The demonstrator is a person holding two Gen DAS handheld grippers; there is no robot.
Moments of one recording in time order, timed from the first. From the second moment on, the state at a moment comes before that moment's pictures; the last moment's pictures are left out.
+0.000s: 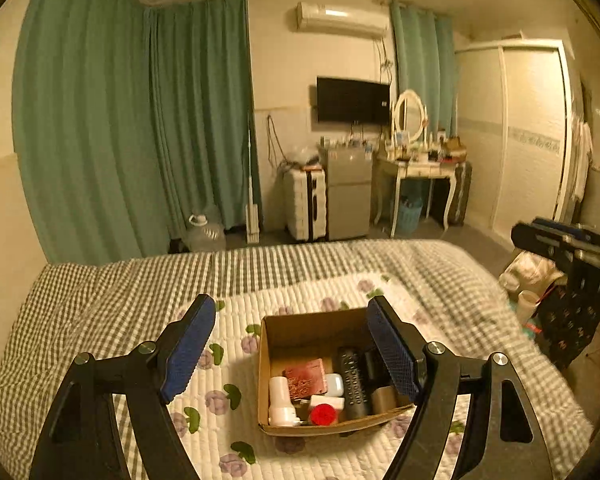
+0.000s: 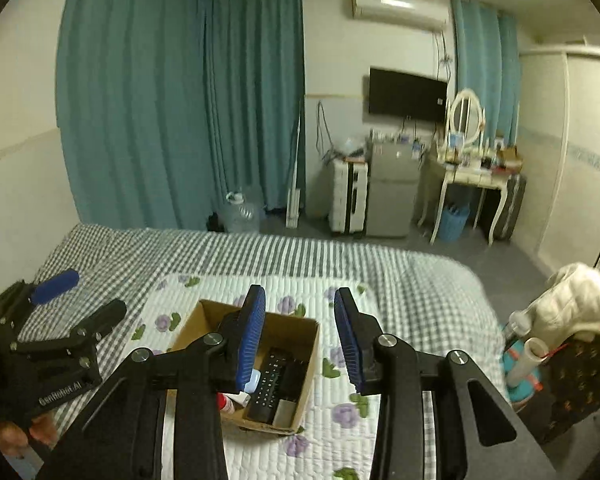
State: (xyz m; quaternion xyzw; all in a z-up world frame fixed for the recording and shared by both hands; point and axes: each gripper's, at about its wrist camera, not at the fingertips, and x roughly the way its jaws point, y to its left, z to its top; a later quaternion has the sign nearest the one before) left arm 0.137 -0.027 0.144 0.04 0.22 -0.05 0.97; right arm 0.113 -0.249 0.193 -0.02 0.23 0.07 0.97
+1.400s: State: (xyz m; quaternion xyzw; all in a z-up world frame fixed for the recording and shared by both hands) left arm 0.083 -0.004 -0.001 0.03 0.23 -0.02 0.97; right arm 0.067 -0.245 0.023 0.01 0.24 0.02 0.97
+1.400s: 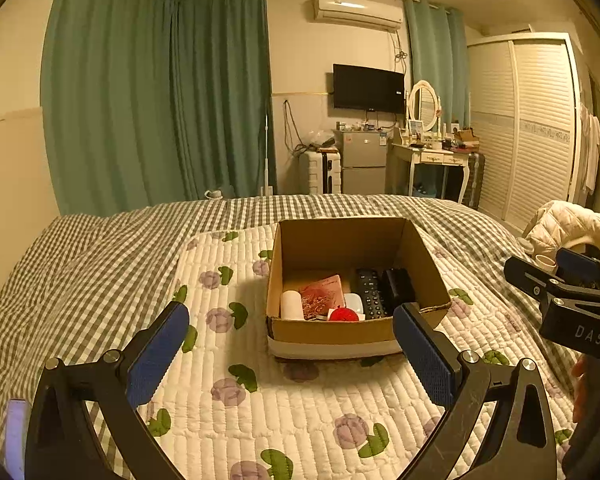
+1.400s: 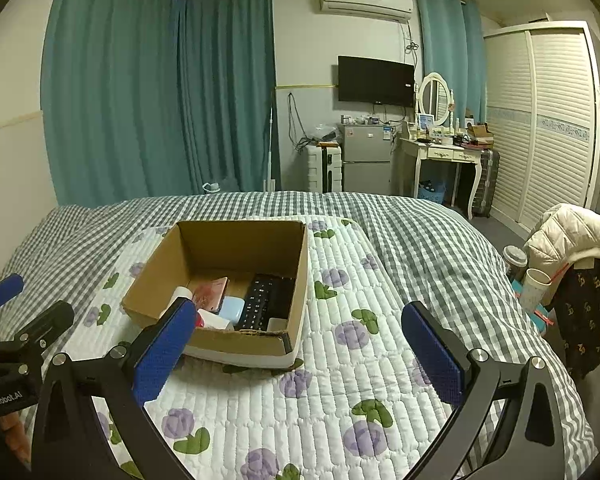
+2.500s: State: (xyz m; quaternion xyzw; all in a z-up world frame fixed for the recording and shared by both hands) left arm 0.086 0.008 -0.001 0.01 0.24 -0.02 0.97; right arm 0.070 -0.237 0.019 0.01 0.25 0.02 0.97
